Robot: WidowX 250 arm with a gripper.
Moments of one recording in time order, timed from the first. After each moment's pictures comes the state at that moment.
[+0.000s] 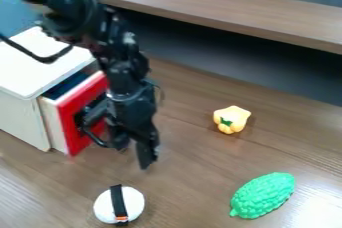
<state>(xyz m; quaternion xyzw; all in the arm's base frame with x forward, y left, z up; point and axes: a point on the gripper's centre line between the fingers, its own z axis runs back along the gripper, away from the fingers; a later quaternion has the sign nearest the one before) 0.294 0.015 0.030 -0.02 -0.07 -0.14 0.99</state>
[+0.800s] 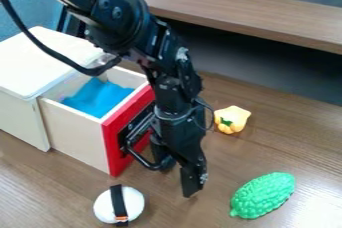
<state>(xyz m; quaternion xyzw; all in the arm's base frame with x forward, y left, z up) 0.288 -0.050 0.030 -0.04 -0.06 -0.21 0.97</state>
